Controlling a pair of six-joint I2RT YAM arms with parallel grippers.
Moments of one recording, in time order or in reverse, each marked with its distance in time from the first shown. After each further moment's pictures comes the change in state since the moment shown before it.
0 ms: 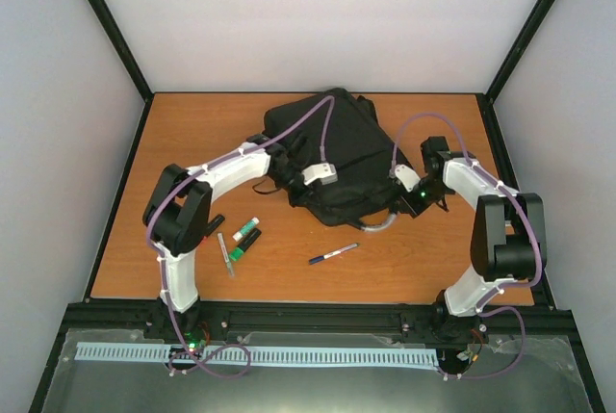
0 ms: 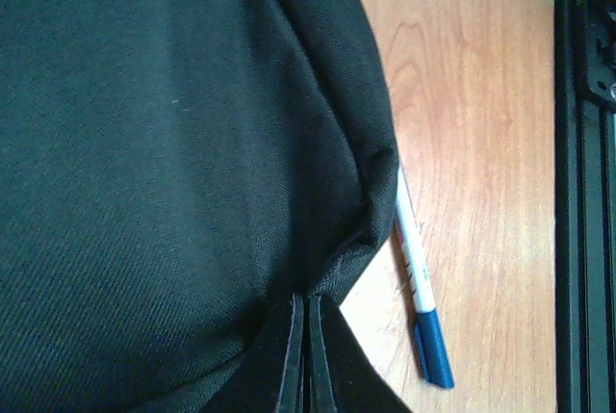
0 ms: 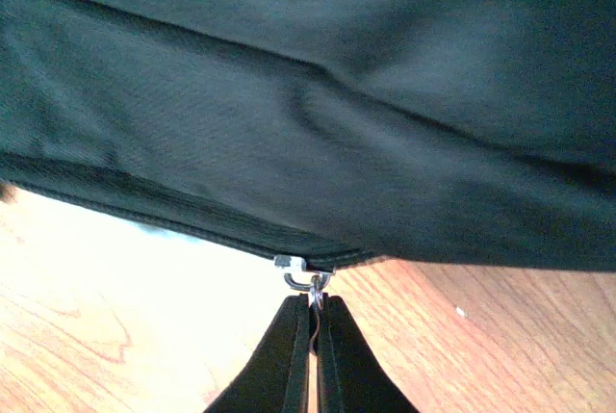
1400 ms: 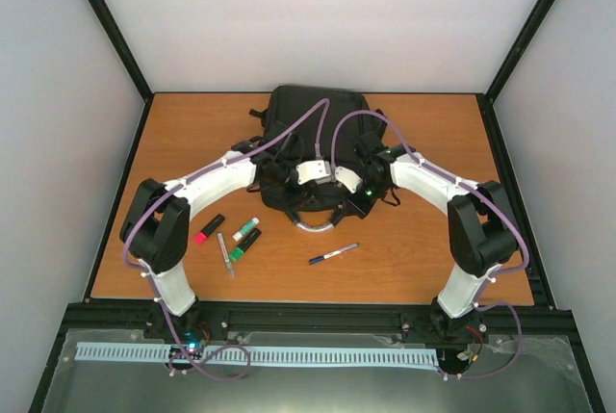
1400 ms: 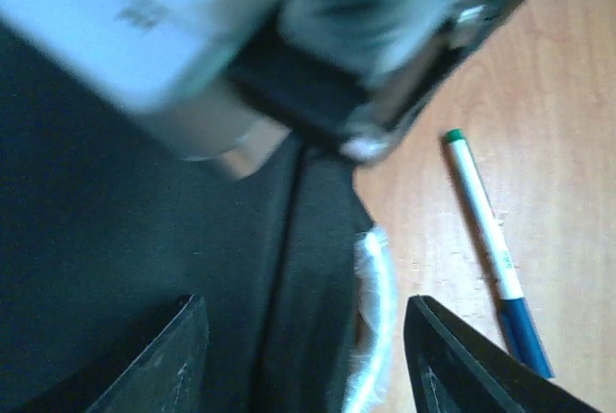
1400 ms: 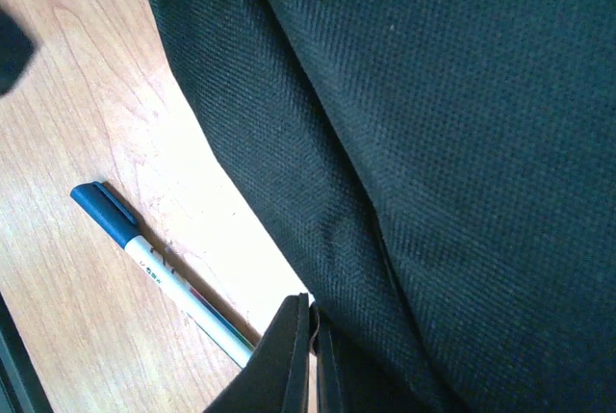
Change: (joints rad) left arm 0.012 -0.193 -0.146 0.156 -0.143 0.086; right arm 0.428 0.098 0.182 -0.003 -0.145 0.144
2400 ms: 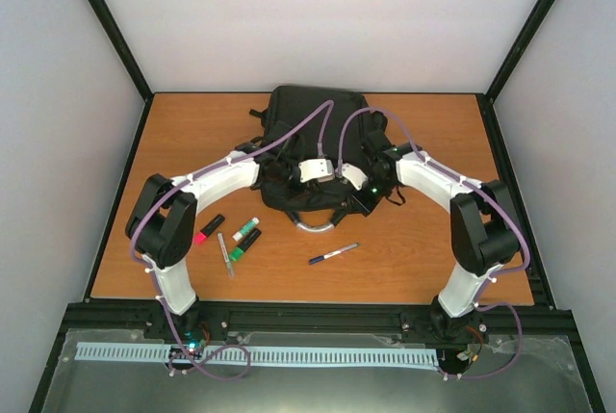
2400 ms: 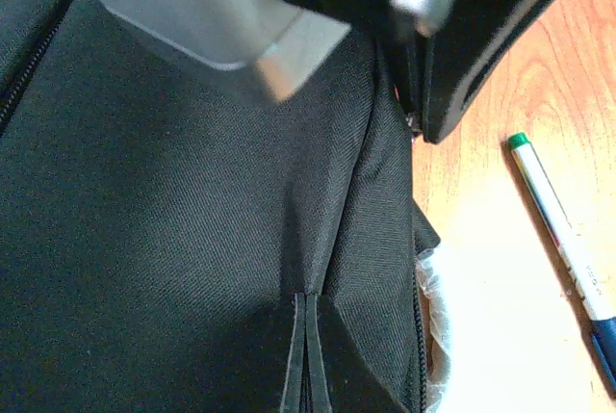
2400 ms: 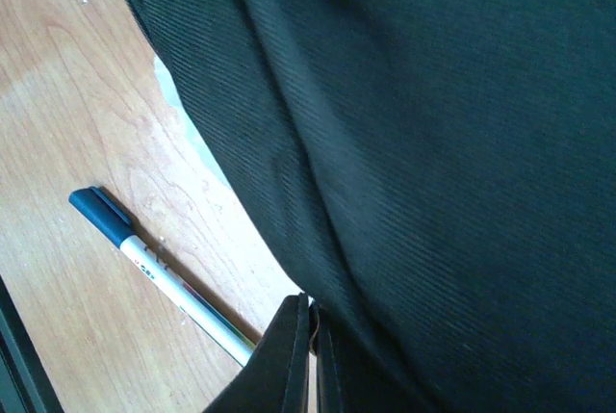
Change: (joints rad) left arm 0.006 0.052 -0.008 0.127 -0.028 0.063; right arm -0.048 -0.002 -0.010 0.002 -0.031 0.032
